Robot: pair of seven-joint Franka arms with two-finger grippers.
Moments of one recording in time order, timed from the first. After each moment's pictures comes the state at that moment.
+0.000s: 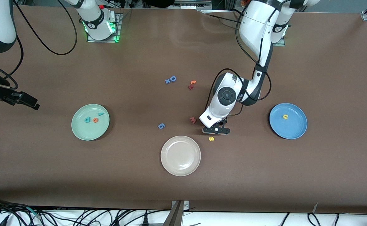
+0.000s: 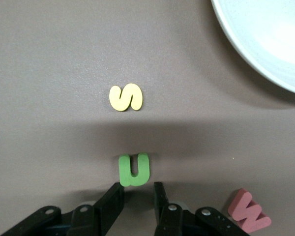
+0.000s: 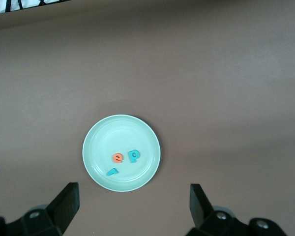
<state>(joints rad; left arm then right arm) -0.74 0.78 0.20 -1.64 -0.31 2.45 -0.33 0.28 0.14 -0.36 -1.68 0.06 1.90 0.09</state>
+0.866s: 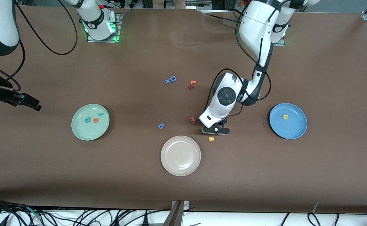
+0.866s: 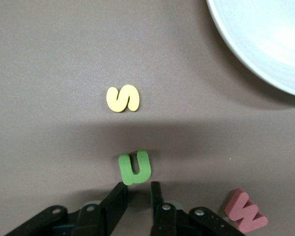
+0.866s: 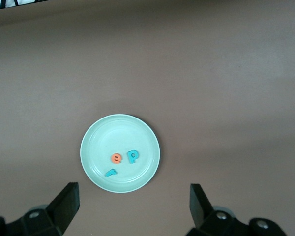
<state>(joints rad) -0.74 0.78 0.20 -1.63 -0.31 2.45 -0.33 0.28 0.15 -0.36 -1.70 0.06 1.92 0.09</state>
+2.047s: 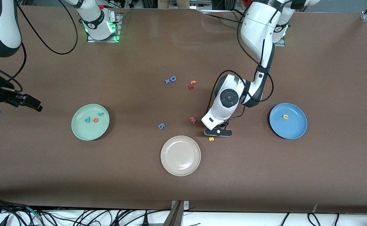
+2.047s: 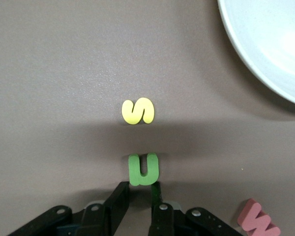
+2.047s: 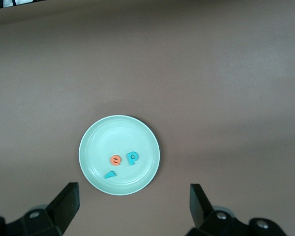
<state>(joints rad) -0.73 0.79 0.21 -1.62 -0.31 2.45 -0.31 0.28 0.15 -0.36 -1.72 0.06 1.95 0.09</state>
